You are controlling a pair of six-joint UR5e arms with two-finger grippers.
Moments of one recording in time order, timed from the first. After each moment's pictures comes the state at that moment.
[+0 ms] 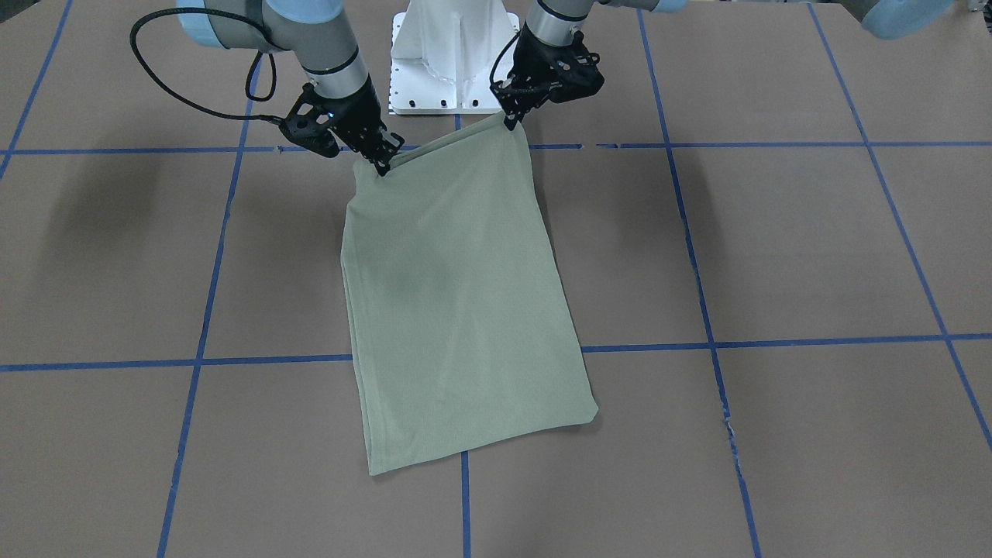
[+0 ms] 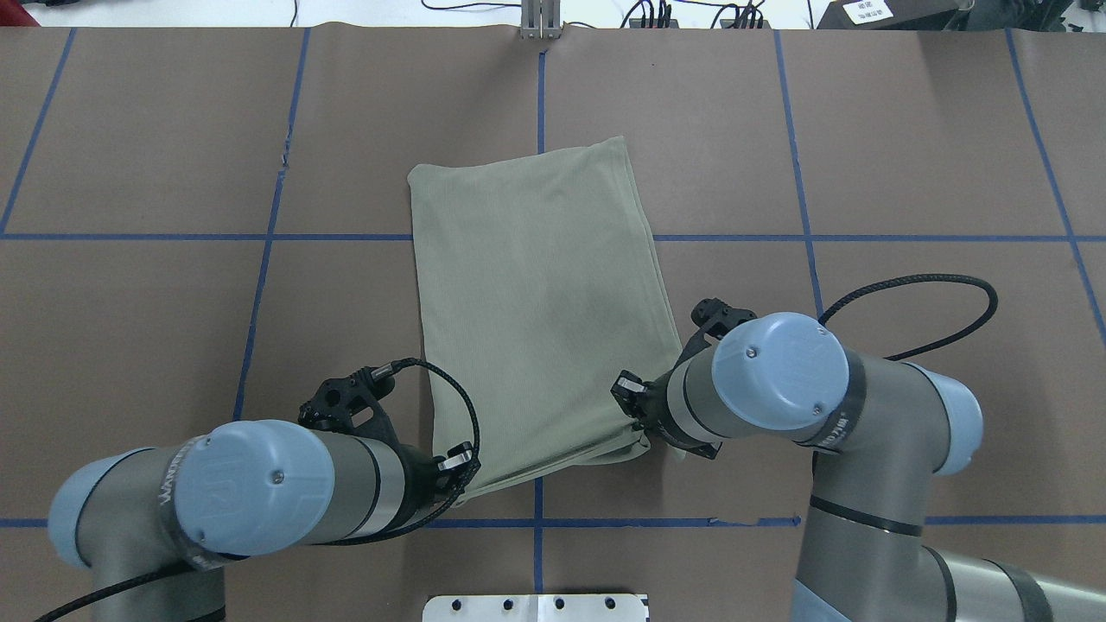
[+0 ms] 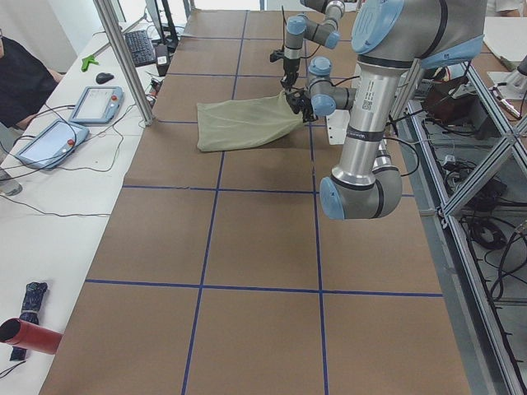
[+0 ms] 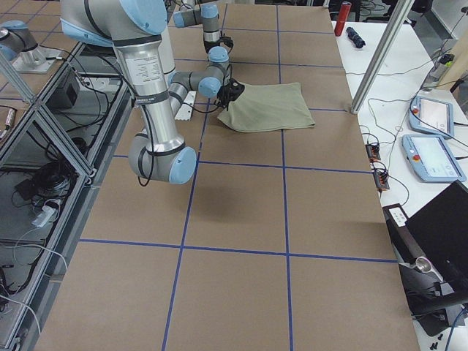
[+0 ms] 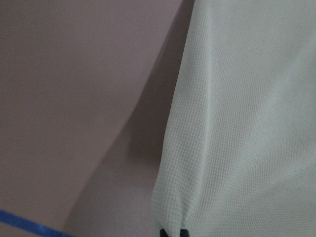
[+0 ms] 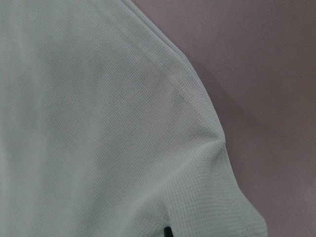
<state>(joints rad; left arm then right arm) -0.22 -1.97 -2.13 -1.66 -1.68 -1.94 0.36 -1.20 2.04 -1.48 1.81 1.92</state>
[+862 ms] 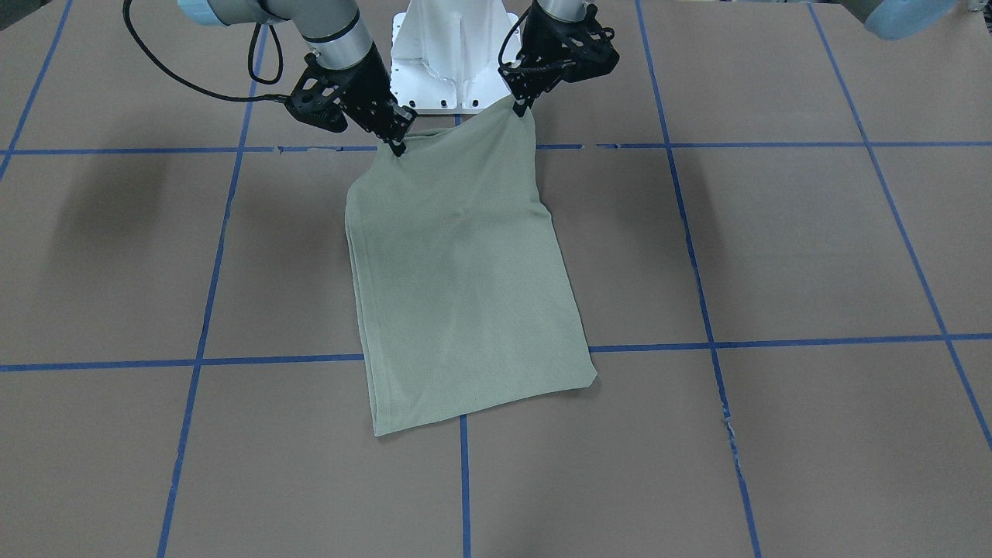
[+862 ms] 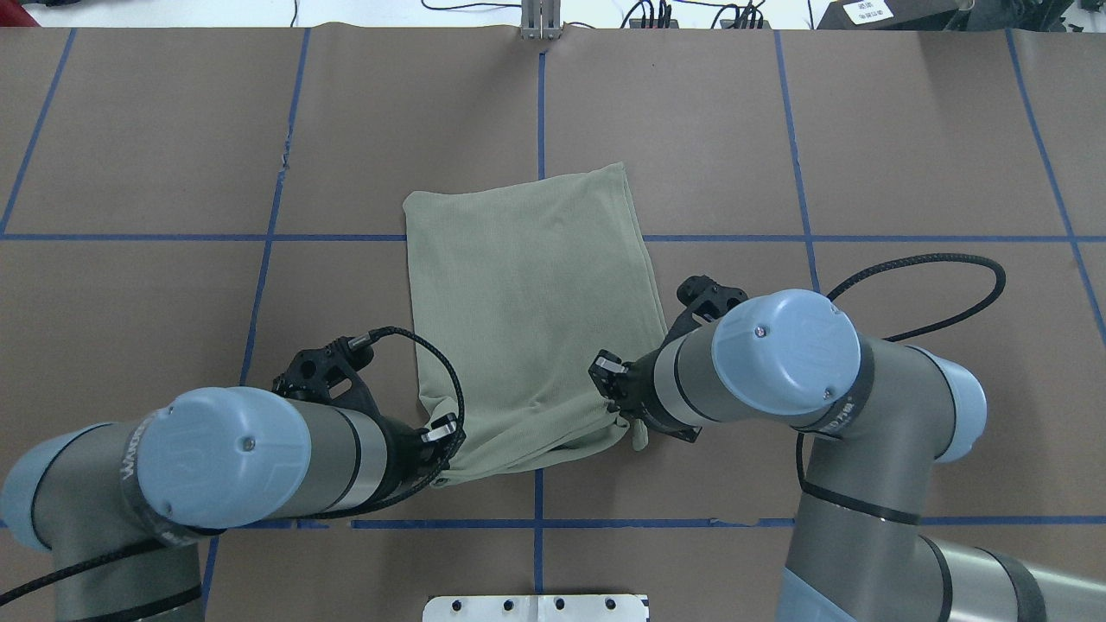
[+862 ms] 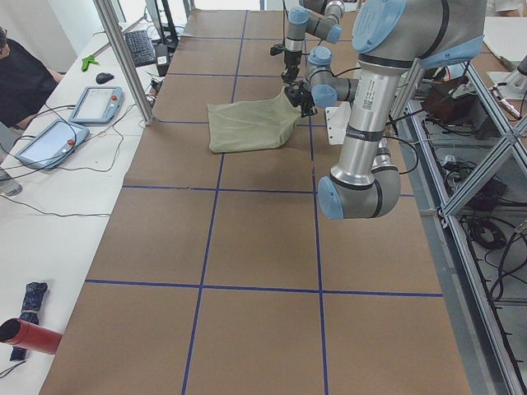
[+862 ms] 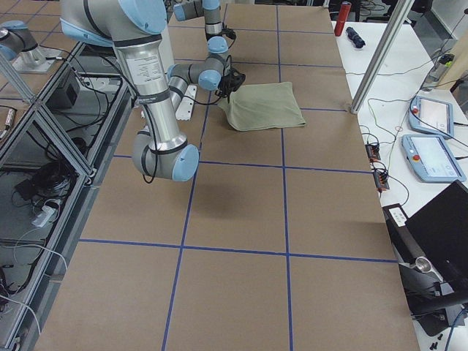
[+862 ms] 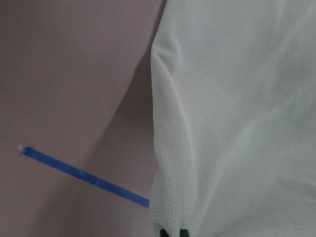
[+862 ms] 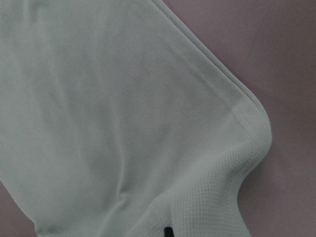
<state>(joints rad) -0.30 -2.00 -2.14 -1.59 -1.69 -1.92 0.41 -1.11 2.02 -1.47 1.80 1.92</state>
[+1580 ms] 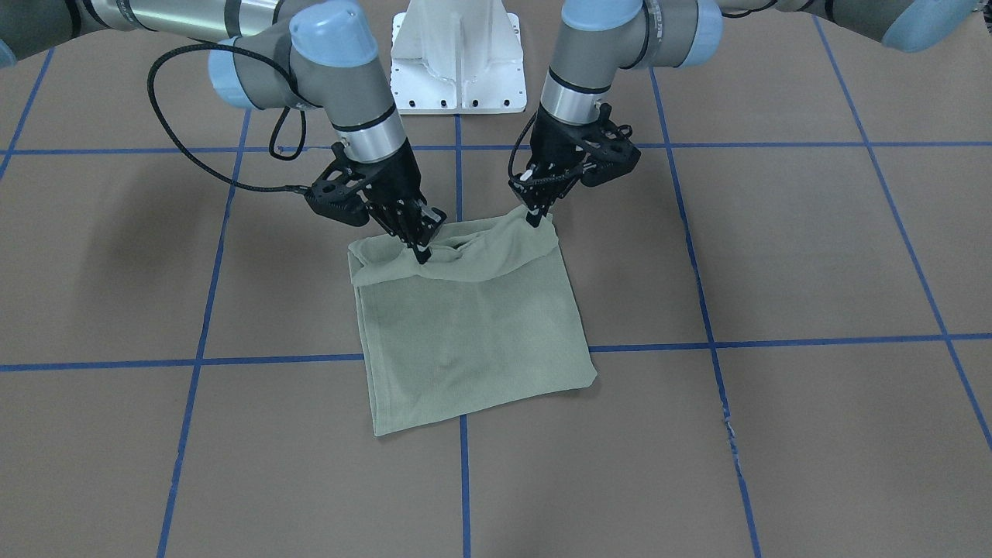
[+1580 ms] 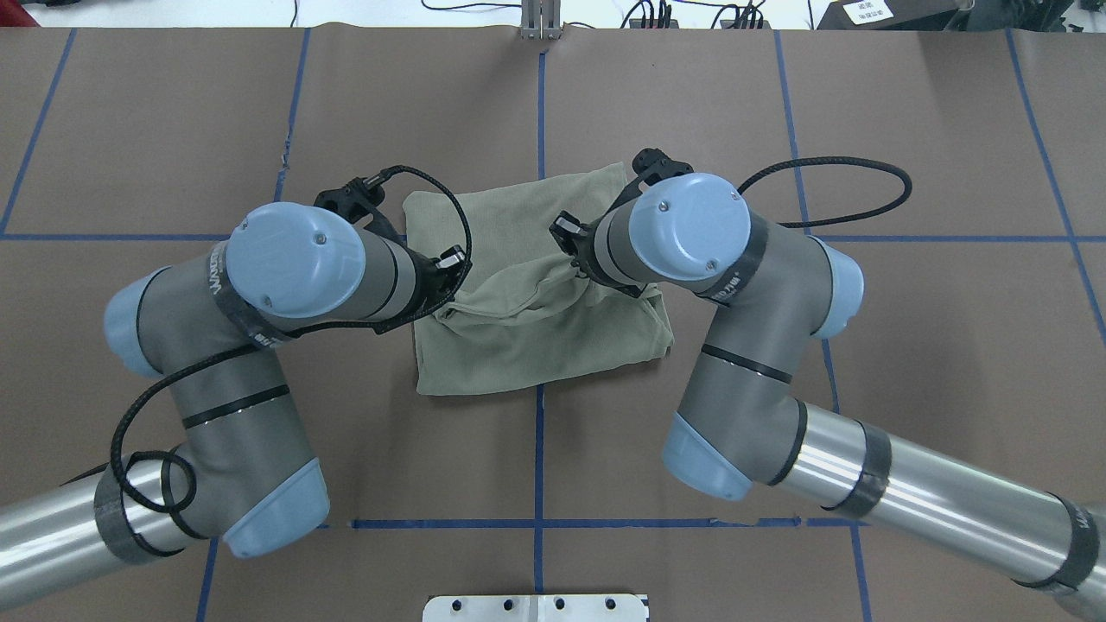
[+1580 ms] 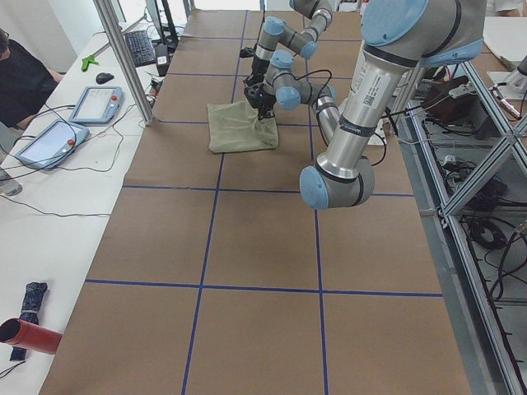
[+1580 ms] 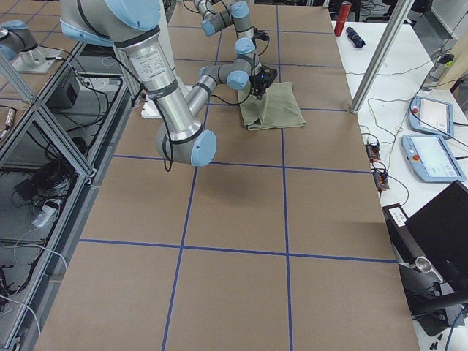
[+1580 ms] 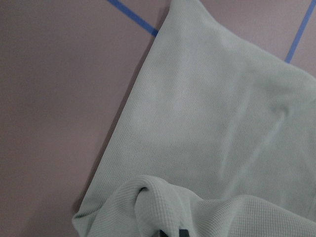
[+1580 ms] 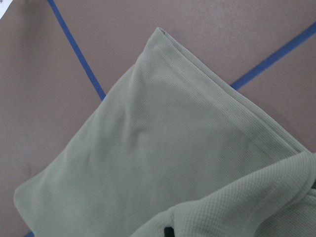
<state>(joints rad) -0.54 -2.14 -1.82 -1.75 -1.69 -1.84 0.55 -0.90 1.64 -1.29 1.67 1.86</state>
